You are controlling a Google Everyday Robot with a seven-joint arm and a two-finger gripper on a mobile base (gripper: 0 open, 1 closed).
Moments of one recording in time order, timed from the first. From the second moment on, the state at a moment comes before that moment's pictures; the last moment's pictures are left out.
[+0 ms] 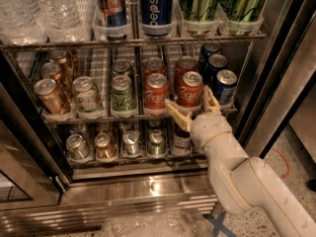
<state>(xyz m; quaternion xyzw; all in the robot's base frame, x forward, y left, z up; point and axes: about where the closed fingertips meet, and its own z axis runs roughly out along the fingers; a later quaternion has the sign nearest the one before) 0.570 -0.102 0.839 -0.15 0.64 0.09 0.74</state>
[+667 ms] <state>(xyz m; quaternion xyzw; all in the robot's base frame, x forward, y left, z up) 0.594 -0.112 0.842 -0.13 0.64 0.09 0.75</state>
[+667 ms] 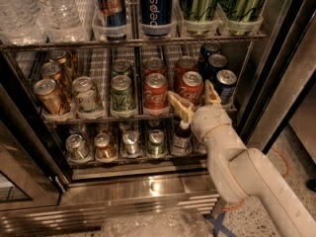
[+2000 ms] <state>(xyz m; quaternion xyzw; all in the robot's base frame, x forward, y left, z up) 0.619 -0.122 0.838 -0.12 0.65 0.08 0.75</state>
